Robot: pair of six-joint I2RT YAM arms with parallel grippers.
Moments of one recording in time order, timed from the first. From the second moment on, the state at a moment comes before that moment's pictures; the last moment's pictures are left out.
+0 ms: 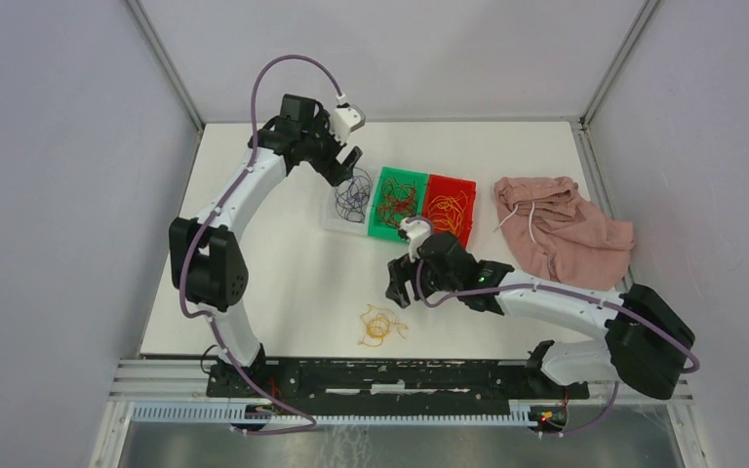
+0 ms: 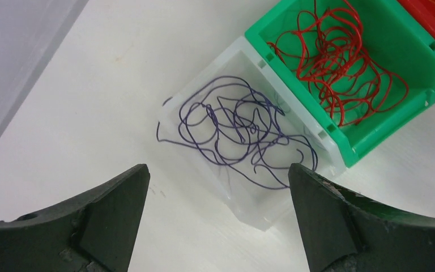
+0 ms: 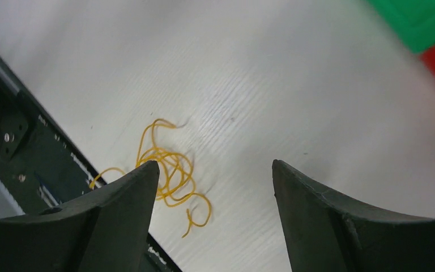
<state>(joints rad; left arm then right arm) -0.31 1.84 1.67 -0.58 0.34 0.54 0.88 1.26 0.67 -0.06 -0.04 0.40</state>
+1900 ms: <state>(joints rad) 0.22 1.43 1.25 -0.57 0.63 0.38 0.54 1.90 1.45 -0.38 0.68 0.01</state>
